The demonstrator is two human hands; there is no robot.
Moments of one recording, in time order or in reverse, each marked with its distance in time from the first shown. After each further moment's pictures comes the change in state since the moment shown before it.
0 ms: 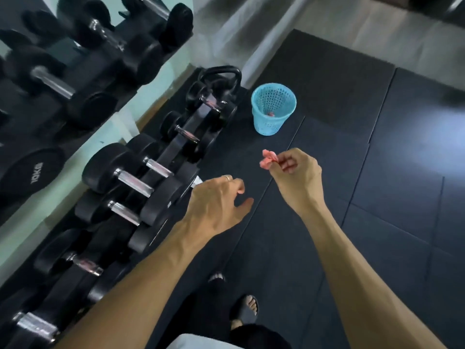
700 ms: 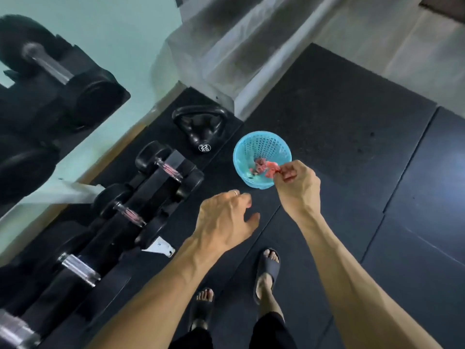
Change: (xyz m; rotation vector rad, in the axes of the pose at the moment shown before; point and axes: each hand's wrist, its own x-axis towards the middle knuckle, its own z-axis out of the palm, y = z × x) left_hand 0.486 0.064 0.022 -0.037 -0.034 -0.136; right_hand 0.510 0.079 -0.024 -0.115 -0.087 0.080
